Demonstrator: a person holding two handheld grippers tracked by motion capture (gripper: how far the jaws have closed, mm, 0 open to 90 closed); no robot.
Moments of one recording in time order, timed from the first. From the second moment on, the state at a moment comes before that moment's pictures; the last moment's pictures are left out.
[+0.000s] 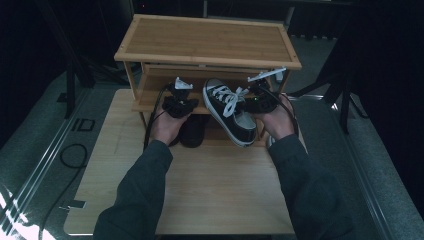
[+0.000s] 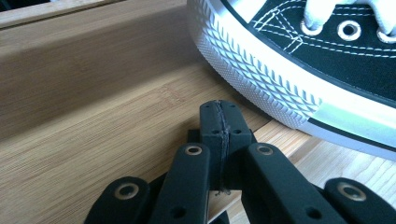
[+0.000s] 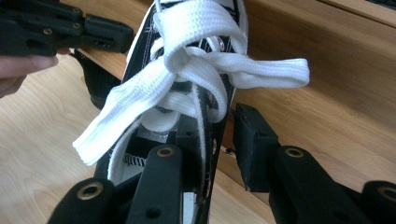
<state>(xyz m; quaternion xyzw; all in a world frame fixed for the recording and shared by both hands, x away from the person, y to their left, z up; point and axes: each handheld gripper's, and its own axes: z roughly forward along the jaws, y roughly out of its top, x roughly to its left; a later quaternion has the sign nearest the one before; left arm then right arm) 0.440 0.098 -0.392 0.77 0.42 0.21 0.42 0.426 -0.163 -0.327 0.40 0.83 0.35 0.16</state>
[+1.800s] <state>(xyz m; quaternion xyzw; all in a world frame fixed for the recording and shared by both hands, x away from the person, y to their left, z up) 0.440 0.099 -0.392 0.77 0.42 0.20 0.42 0.411 -0.187 -0.304 0.38 0.81 0.39 0.20</state>
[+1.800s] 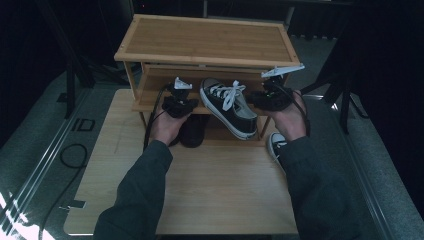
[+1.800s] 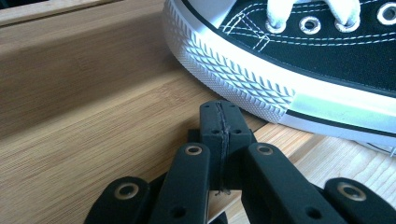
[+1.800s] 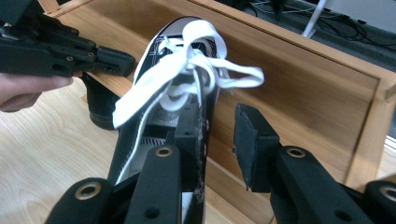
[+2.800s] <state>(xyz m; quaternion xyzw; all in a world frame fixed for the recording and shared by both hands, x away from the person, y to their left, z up) 0.440 0.100 -0.393 0.77 0.42 0.20 0.43 0.378 -0.226 -0.356 0.37 0.84 0.36 0.18</state>
